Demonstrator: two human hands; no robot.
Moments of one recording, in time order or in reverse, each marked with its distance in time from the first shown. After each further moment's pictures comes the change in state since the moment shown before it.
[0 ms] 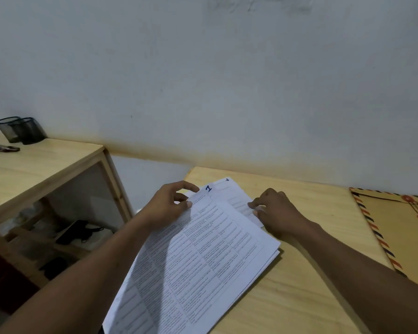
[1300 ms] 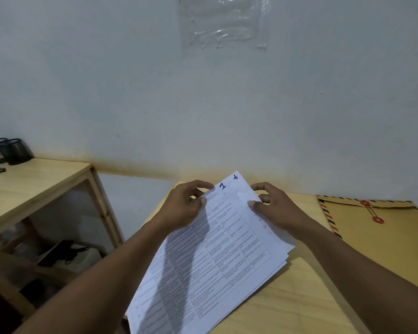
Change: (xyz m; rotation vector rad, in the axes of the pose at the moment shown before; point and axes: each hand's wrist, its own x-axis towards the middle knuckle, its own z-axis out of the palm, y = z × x) left_hand 0.009 0.066 0.054 0.035 0.085 0.179; right_hand -0.062 -0.003 -0.079 0.767 0.043 0.001
